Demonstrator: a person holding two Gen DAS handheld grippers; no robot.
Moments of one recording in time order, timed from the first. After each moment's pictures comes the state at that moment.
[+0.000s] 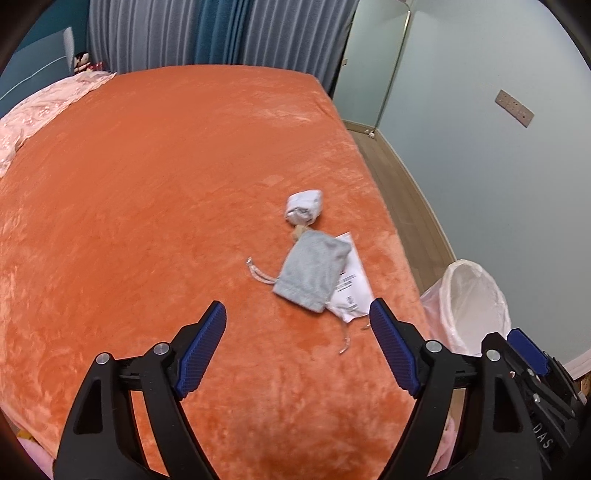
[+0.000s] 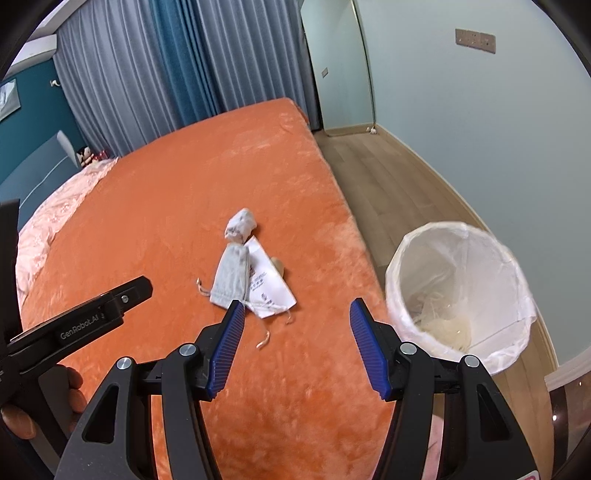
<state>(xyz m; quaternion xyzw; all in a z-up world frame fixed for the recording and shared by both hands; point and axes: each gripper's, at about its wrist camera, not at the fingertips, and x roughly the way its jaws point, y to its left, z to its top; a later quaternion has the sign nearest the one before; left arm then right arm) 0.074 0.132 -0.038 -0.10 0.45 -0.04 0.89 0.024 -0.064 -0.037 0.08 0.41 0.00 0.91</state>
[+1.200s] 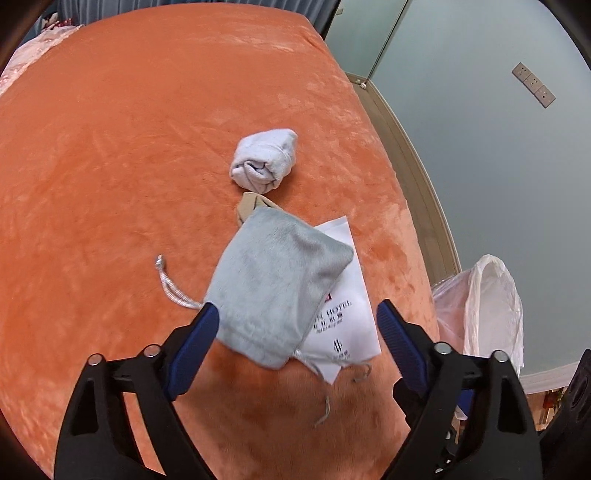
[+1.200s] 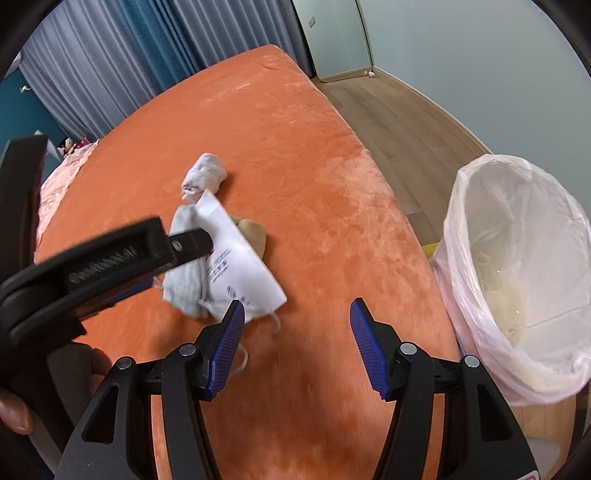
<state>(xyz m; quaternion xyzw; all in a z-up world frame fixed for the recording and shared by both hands) 0.190 0.083 -0.141 -0.13 0.54 -0.09 0.83 0.123 -0.079 -0.154 0.13 0.49 0.00 0.86</state>
